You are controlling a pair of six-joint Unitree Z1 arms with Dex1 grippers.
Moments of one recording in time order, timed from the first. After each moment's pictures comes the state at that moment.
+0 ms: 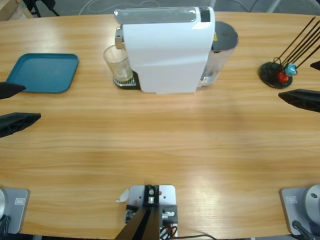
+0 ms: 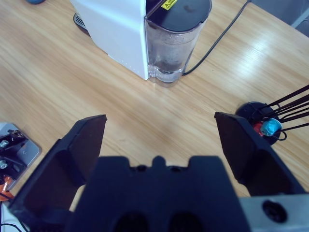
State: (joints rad) arm 0 -0.69 0.88 -0.55 0.20 -0.25 -0.03; arm 1 0.73 0.94 -0.80 0.50 -0.11 0.04
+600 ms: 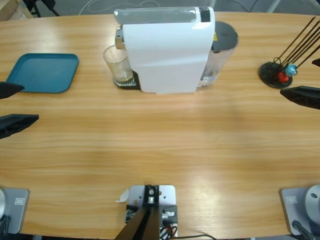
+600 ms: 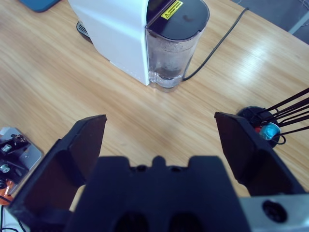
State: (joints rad) arm 0 -0.71 0.86 -0.55 0.19 -0.25 -0.03; arm 1 0.73 0.93 -0.79 0.48 -0.11 0.04
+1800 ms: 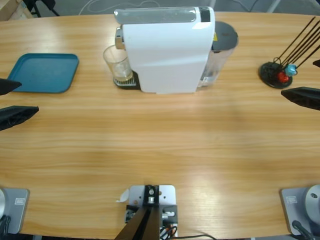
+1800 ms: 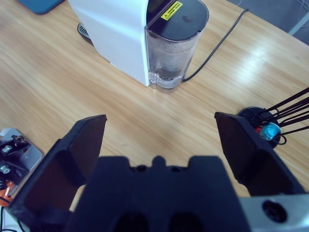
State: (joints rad) arm 0 -0.71 0.87 -0.55 0.19 -0.19 -0.06; arm 1 0.73 0.92 -0.78 0.46 -0.11 0.05
